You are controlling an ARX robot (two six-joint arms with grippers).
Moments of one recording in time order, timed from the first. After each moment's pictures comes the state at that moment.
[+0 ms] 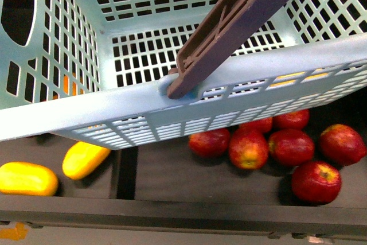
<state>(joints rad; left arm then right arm) -0.62 1.59 1.40 -0.35 0.20 -0.92 0.00 0.60 0.10 0.50 0.00 0.00</state>
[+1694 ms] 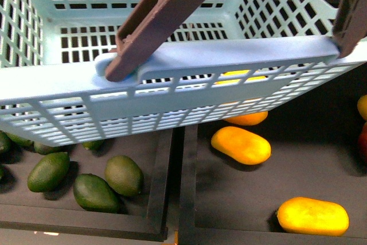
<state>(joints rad) -0.60 1.60 1.40 -0.35 0.19 -0.91 -0.12 0.89 0.31 0.15 0.26 0.38</state>
